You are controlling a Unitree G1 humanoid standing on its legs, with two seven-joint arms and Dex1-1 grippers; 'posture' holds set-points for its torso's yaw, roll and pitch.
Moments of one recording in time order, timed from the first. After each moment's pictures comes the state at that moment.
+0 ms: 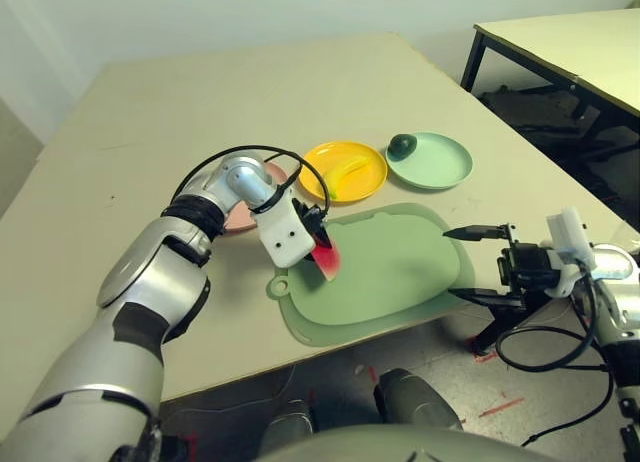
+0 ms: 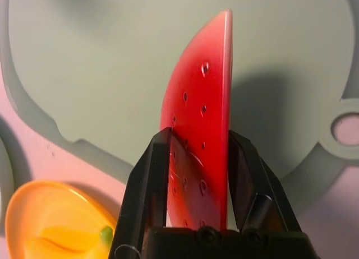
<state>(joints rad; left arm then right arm) -1.04 0.56 -0.64 1.04 0.08 -1.13 -1.53 -0.20 -0.64 -0.04 0.17 0.50 -0.14 1.53</state>
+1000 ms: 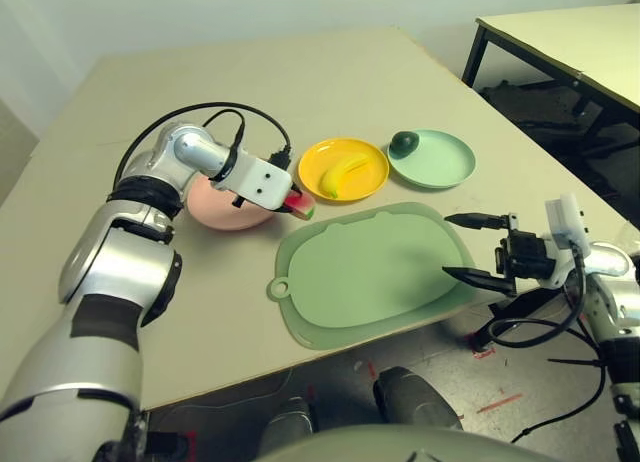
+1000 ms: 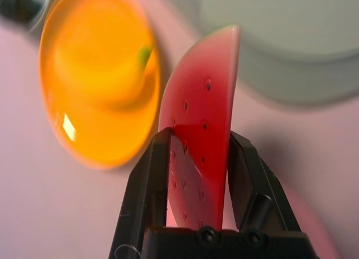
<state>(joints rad) -1.15 0.73 -0.48 1.22 0.35 -0.91 -1.15 -0.21 -0.61 -0.06 0.17 0.51 -0.07 1.41</state>
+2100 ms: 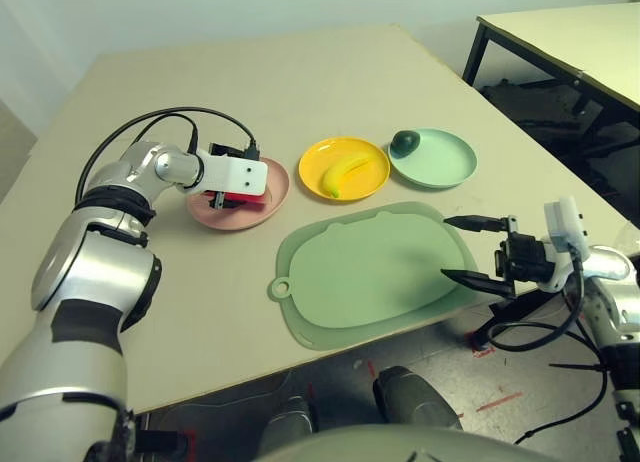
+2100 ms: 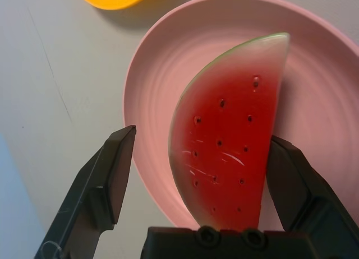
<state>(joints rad) -1.11 0.75 -0.49 1.30 0.57 -0.71 -0.79 -0.18 -0.61 -0.06 0.11 0.51 -0.04 1.38</state>
